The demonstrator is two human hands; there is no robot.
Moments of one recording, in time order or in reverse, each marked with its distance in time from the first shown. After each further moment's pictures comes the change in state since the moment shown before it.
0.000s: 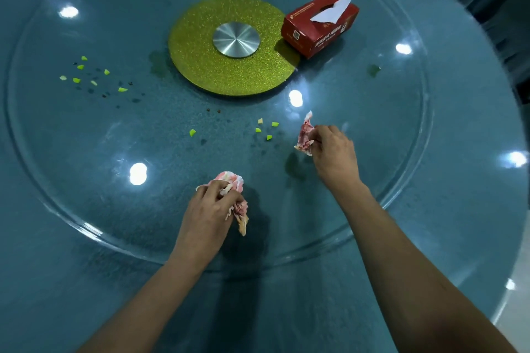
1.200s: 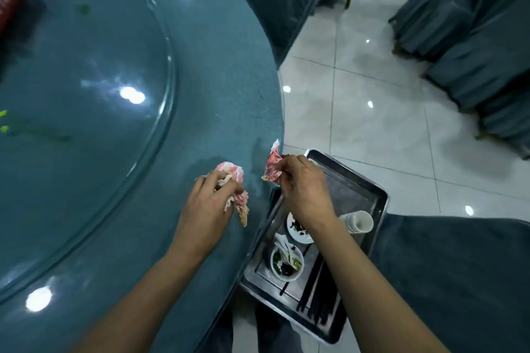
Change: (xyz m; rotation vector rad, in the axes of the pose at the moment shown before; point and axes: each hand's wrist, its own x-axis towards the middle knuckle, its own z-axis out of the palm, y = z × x) left_hand -0.166 0.242 0.084 -0.187 -0.422 0.671; right_hand -0.450 0.128 -0.089 0.102 0.310 0.658
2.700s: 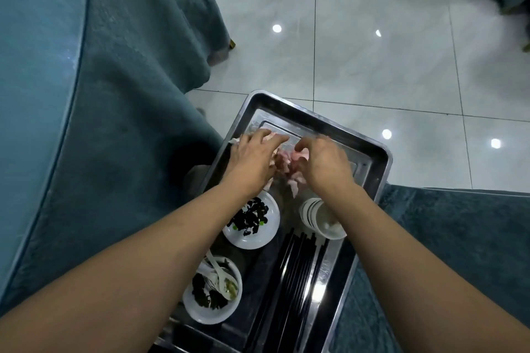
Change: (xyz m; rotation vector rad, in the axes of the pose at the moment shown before) left_hand 0.158 0.091 0.429 0.178 -0.518 0.027; right_hand 0.050 0.393 0.094 -0.232 -0.306 0.382
